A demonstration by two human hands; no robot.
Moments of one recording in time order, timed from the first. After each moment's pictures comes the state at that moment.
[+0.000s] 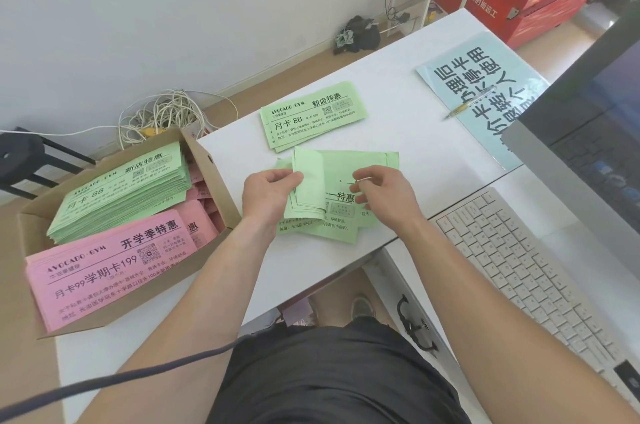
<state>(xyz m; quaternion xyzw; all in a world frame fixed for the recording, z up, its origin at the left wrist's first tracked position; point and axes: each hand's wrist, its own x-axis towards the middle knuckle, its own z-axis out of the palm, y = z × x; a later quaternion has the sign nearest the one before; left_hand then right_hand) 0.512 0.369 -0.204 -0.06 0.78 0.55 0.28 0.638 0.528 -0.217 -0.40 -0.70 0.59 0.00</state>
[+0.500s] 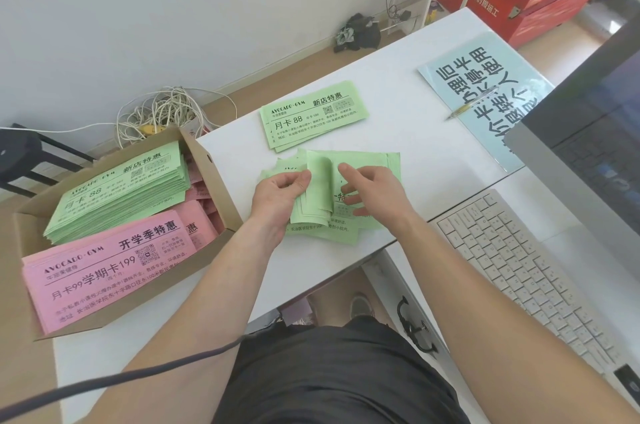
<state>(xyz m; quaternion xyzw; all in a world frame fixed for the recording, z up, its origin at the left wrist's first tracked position) 0.520 0.375 -0.210 -0.08 0.71 0.60 0.35 0.625 0.524 -0.211 -0.38 -0.69 0.62 -0.03</state>
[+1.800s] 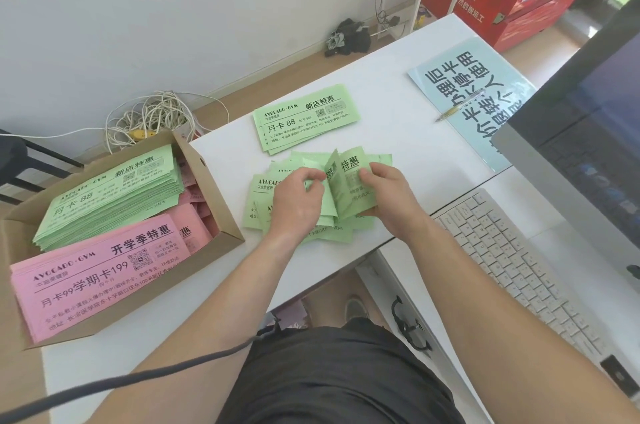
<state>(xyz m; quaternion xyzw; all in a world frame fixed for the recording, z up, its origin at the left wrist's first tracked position) 0.544 0.397 -0.206 0.15 0.87 0.41 0.22 0.639 0.533 -0.209 -0.39 -0.57 0.72 0.02</state>
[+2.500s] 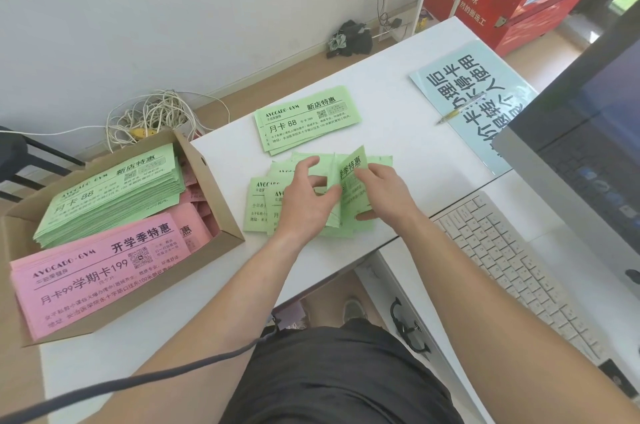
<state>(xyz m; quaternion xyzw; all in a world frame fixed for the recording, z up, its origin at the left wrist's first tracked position) 0.553 0.402 -0.203 0.14 0.83 0.46 0.29 0.630 0.533 -0.199 -0.42 -0.67 0.62 -0.02</state>
